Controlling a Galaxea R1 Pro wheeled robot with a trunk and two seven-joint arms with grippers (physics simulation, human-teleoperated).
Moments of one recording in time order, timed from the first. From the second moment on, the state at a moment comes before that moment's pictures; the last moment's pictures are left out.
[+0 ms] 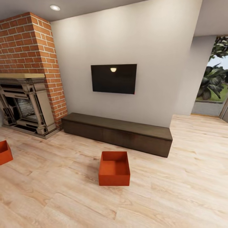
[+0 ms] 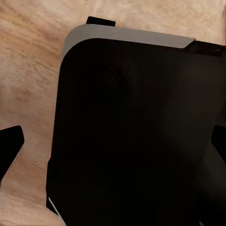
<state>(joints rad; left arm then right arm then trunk) 0.00 0.00 0.01 -0.13 0.18 0.07 0.00 -0.12 -0.03 0.21 0.02 0.01 -0.18 -0.06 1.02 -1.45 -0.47</state>
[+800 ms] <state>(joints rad) 0.00 0.00 0.01 -0.13 0.18 0.07 0.00 -0.12 -0.03 0.21 0.02 0.01 -0.18 -0.06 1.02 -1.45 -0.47</state>
